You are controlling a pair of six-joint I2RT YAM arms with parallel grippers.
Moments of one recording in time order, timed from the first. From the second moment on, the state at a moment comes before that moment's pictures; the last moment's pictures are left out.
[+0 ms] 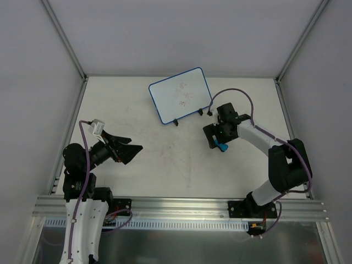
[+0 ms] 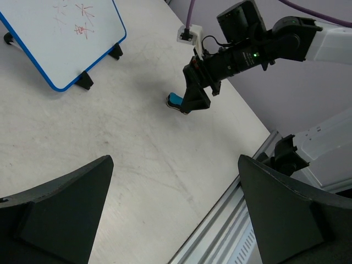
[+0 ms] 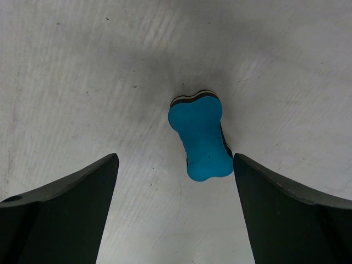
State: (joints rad) left arm 0.07 0.34 0.53 -0.23 0.89 -0.55; right arm 0.42 1.54 1.01 -0.62 -0.05 -0.07
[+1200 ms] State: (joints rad) left arm 0.07 0.33 0.52 -0.23 0.89 -0.55; right arm 0.37 1.69 1.02 -0.58 -0.05 -0.04
